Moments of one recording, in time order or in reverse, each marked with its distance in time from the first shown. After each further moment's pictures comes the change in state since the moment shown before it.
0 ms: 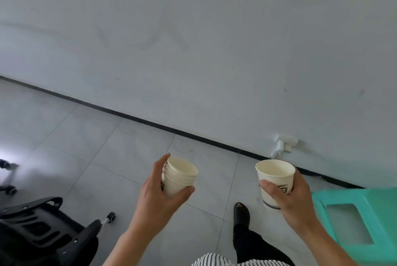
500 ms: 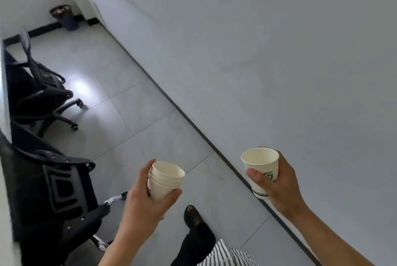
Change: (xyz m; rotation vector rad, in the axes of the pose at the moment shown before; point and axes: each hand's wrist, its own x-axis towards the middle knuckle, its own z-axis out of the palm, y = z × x) left_hand 0.148 0.010 -0.052 -0.171 0.534 -0.304; right_hand 0.283 -0.083 0.174 -0.104 -0.640 -0.215
